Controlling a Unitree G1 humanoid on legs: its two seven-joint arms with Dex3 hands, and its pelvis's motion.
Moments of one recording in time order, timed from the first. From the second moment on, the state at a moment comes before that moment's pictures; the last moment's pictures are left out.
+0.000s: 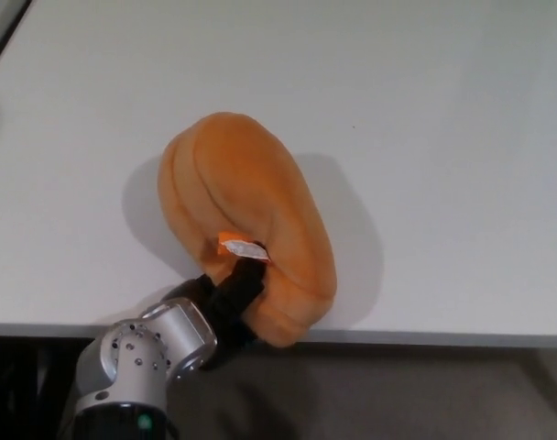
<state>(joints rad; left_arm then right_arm) -0.47 -0.09 0.27 0.36 -0.69 0.83 0.53 0.40 -0.51 -0.24 0.15 0.16 -0.26 0.52</state>
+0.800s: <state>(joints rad) -0.39 0.05 0.25 0.22 -0.63 0.74 0.35 0.42 -0.50 -0.24 0.14 0.16 -0.26 0.51</state>
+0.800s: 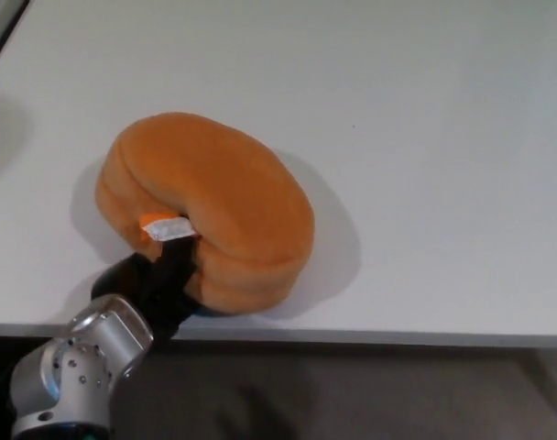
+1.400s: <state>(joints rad) -0.38 0.21 0.17 0.15 -0.60 0.79 0.15 0.41 -0.50 -0.24 0.14 0.17 -0.27 0.51</state>
